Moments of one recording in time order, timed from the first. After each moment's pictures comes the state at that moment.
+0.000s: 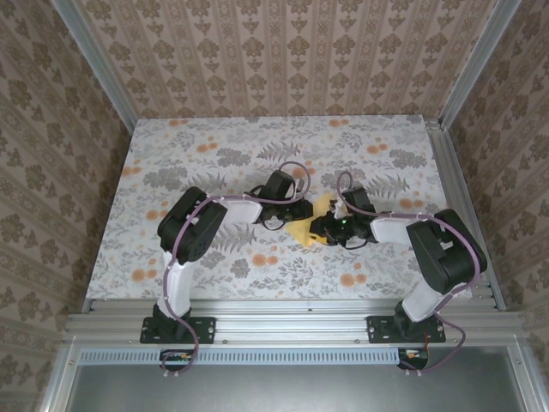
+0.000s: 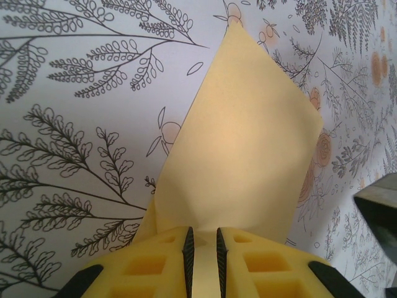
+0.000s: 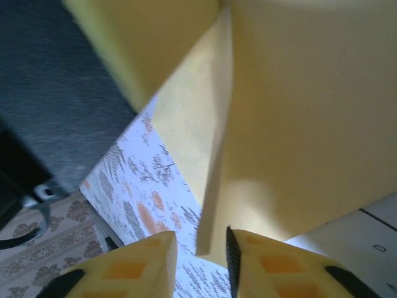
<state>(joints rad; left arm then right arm) -0.74 2.08 1.19 0.08 0.43 -0.71 0.35 1.66 0.67 0.05 -0.68 0.89</state>
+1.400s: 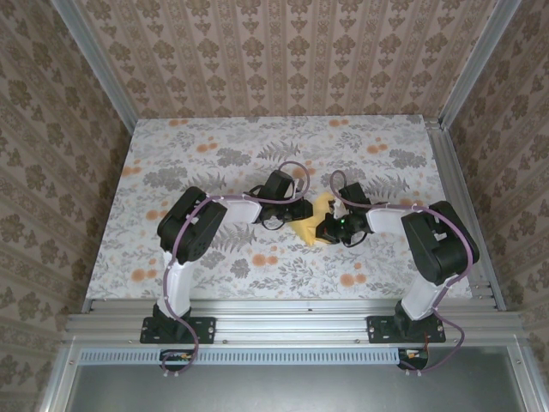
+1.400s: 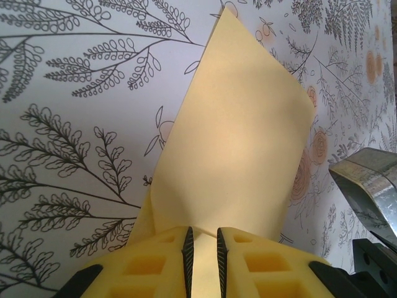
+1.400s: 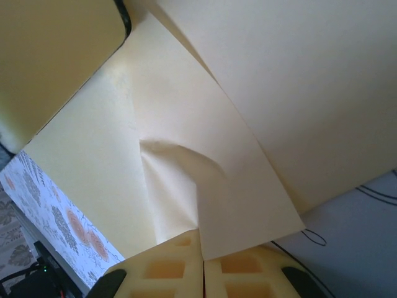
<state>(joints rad) -0.74 2.08 1.19 0.09 0.45 -0.71 0.33 1.72 0.78 -0.20 -0.57 0.65</state>
